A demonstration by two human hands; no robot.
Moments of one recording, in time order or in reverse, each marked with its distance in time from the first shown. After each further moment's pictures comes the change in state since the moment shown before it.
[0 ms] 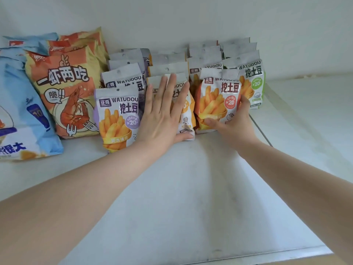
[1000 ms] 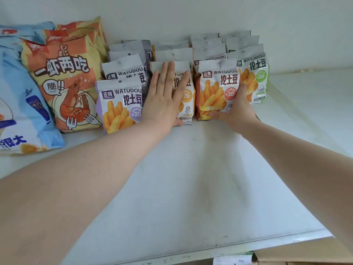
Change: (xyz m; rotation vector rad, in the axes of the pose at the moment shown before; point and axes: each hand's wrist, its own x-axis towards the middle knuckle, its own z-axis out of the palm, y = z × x) left_hand 0.022 -0.012 0.017 0.104 -0.164 -0.009; right_hand 0.015 -0.009 -0.003 -0.180 -0.115 -0.062
